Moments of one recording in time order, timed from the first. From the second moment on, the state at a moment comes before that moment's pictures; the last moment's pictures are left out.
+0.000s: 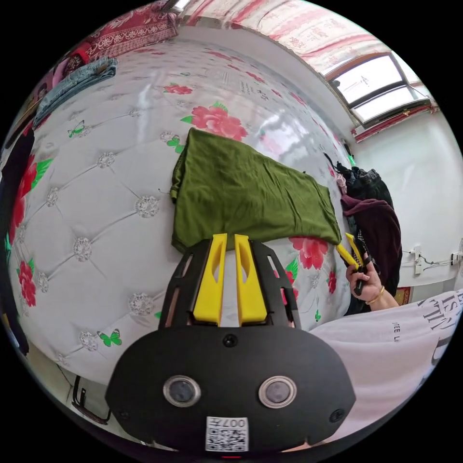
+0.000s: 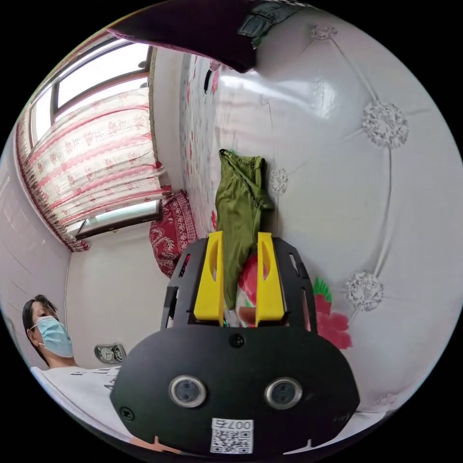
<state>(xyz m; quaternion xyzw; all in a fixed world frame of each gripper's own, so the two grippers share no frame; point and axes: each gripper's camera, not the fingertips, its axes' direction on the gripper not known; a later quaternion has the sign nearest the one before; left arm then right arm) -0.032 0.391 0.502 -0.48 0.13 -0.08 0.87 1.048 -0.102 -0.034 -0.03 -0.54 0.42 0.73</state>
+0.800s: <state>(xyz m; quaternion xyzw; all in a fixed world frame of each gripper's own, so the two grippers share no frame) -0.147 0.419 0.396 -0.42 0.08 -0.27 0.86 0.437 -0.197 -0.081 -0.07 -0.39 -0.37 0.84</state>
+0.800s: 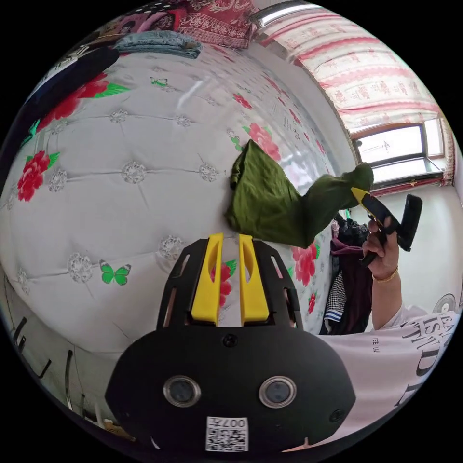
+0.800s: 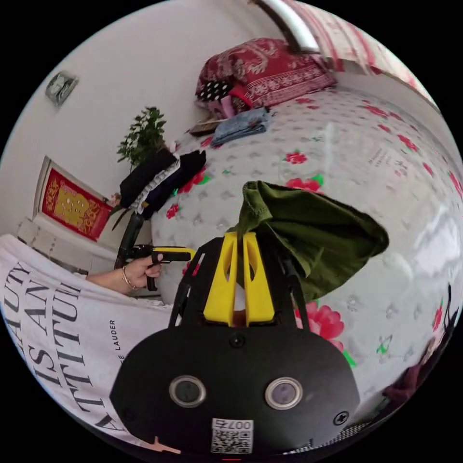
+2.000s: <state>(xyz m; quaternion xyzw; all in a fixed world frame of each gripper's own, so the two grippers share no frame) -0.074 0.375 0.451 -0.43 0.17 -0.02 0.88 0.352 -0.068 0.151 -0.08 -0.29 -0.34 0.89</state>
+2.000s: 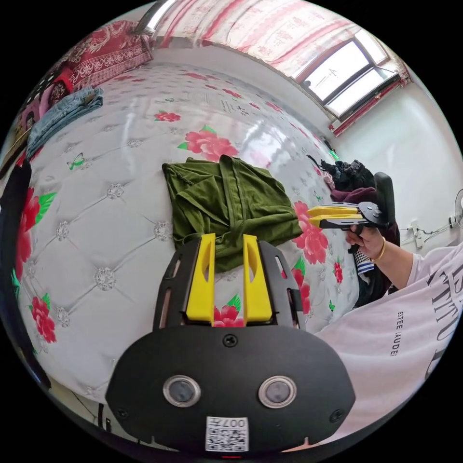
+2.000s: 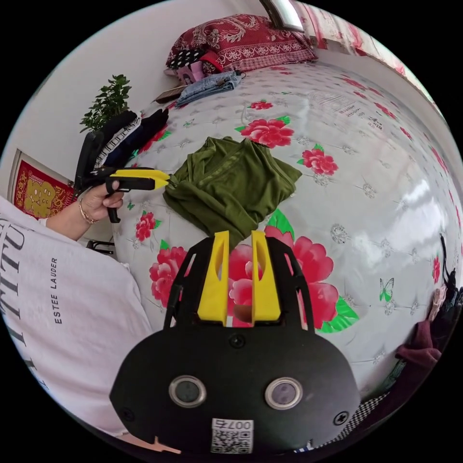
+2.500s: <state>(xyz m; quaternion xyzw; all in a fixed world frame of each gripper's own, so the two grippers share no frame) -0.075 0.402 0.446 -0.46 0.09 -0.06 0.88 0.279 -0.074 0.155 -0.03 -0.33 -0.42 0.84</state>
